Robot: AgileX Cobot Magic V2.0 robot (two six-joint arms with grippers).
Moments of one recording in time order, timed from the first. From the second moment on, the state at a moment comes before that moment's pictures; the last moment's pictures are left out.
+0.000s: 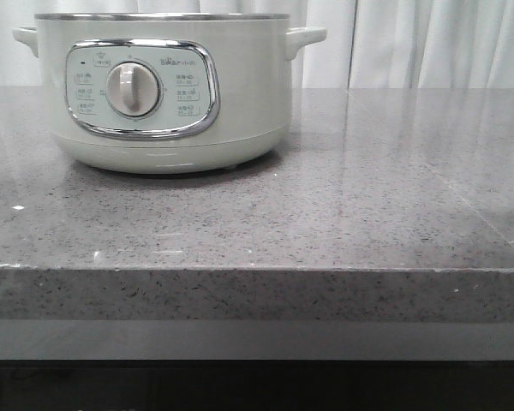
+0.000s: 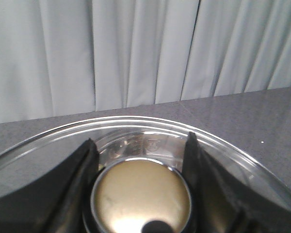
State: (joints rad) left arm -0.42 1.06 -1.03 -0.06 0.17 0.02; right arm 0.55 0.99 -0.98 0.27 0.65 -0.16
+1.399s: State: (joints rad) left arm -0.47 1.67 -1.35 -0.06 -0.02 0.03; right arm 0.55 0.99 -0.98 0.27 0.65 -0.16
